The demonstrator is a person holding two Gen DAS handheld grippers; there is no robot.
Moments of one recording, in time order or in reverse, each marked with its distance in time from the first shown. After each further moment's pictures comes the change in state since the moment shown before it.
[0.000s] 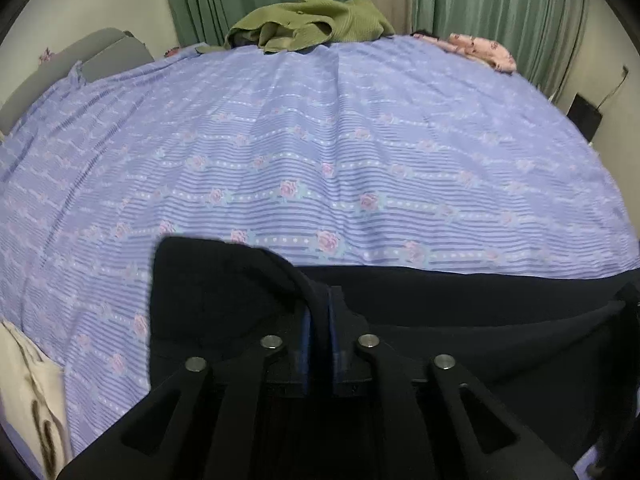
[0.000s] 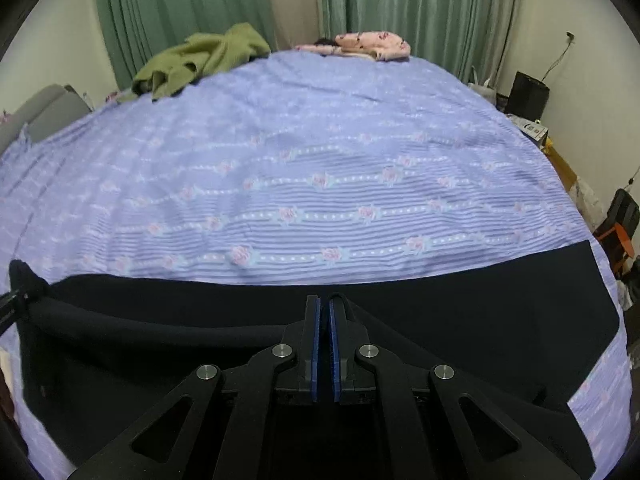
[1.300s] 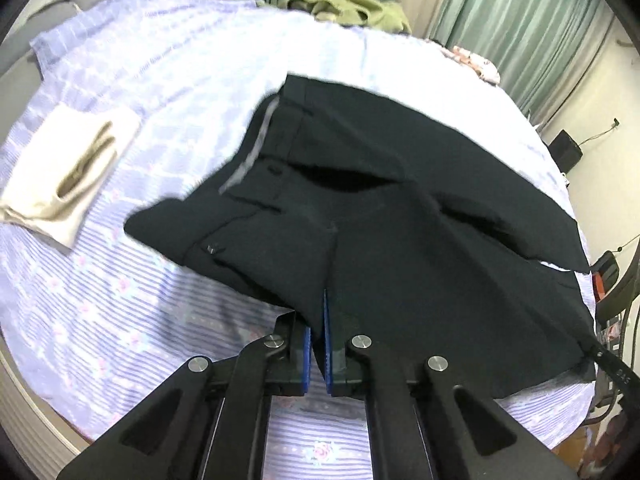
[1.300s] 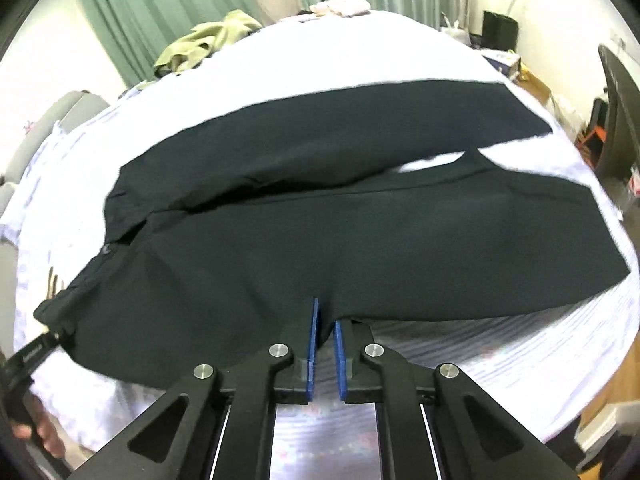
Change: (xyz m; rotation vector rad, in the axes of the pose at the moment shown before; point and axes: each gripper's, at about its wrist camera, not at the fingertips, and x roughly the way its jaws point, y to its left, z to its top) left arm -0.237 0.060 -0.296 -0.245 0.044 -0.151; right arm -0.238 -0.029 -0.272 0.138 0.094 0.081
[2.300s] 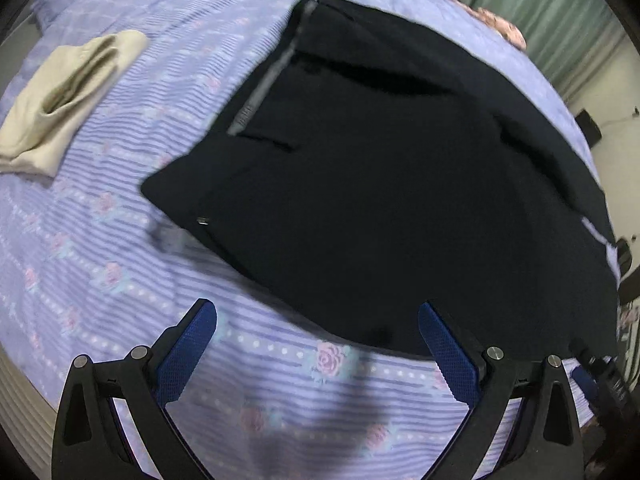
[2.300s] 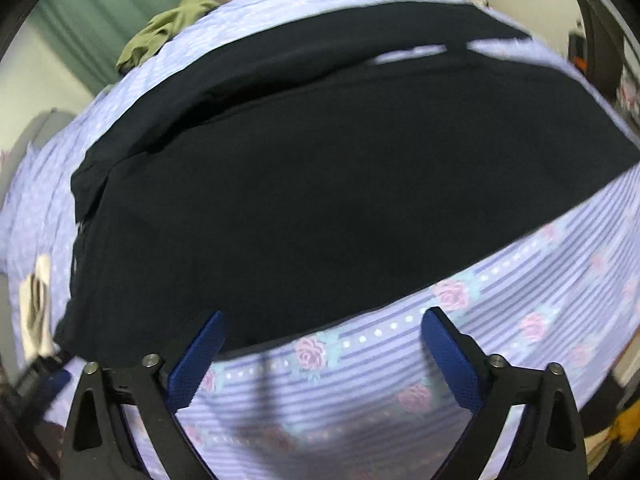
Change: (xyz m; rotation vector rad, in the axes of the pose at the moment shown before) left arm 0.107 0.034 -0.050 -0.008 0.172 0.043; right arm 0.074 -0.009 -0.079 0.204 0.100 0.000
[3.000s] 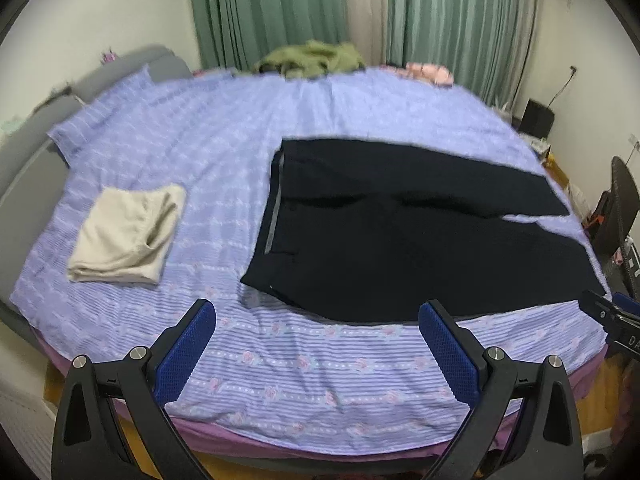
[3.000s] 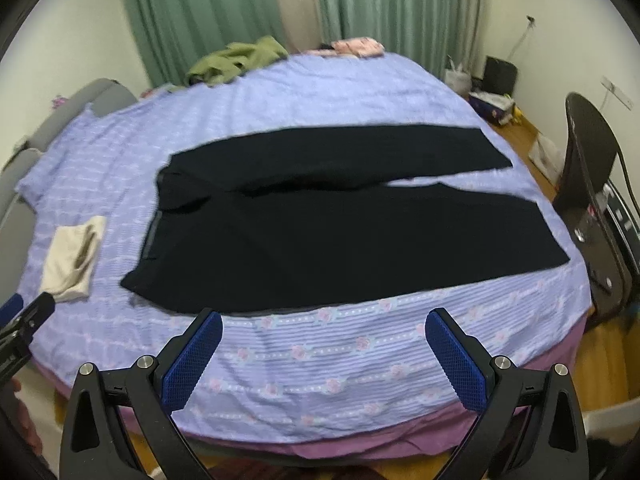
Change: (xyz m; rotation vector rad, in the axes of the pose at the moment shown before) left arm -0.225 -0.020 -0.036 0.249 -0.306 0.037; right arm -0.212 0.050 -0.023 -0.284 -0.196 -0.055
